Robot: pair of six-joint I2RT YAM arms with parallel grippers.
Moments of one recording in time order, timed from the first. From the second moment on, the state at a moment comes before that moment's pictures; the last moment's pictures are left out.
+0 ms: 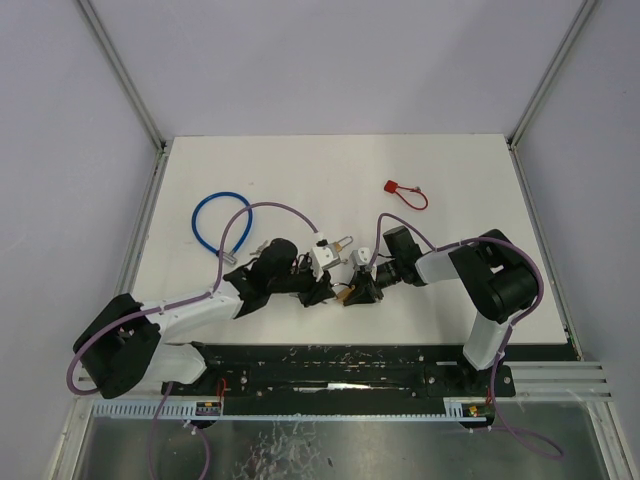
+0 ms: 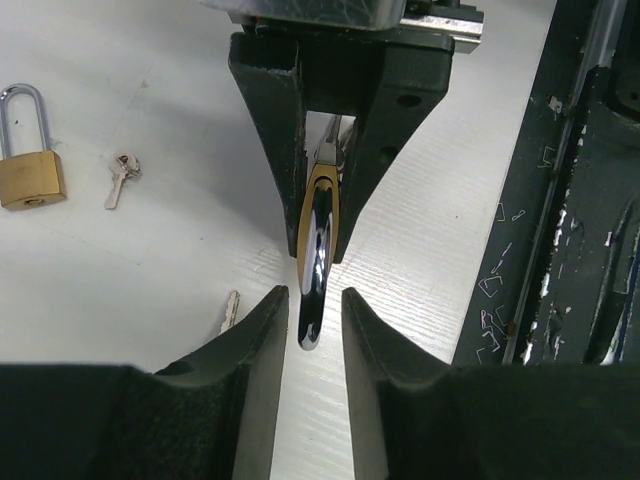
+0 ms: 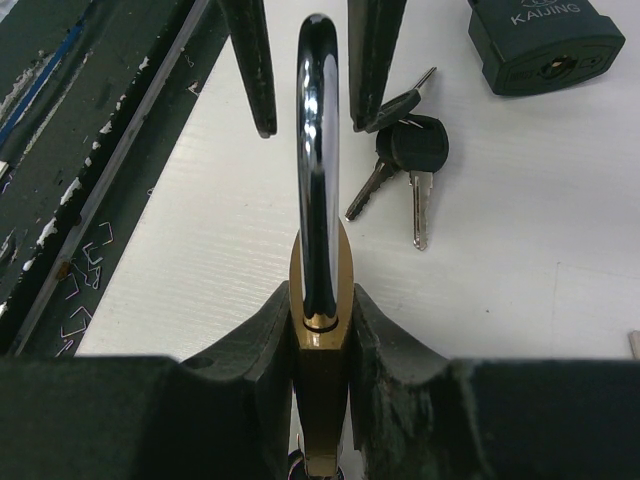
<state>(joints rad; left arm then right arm) -0.78 1.29 0.58 0.16 0.44 0.07 0.50 1.80 0.66 0.19 -1.22 -0.82</state>
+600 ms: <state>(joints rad) -0.76 1.31 0.62 0.13 0.48 0.11 0.50 1.81 0.67 0.18 -1.22 -0.82</state>
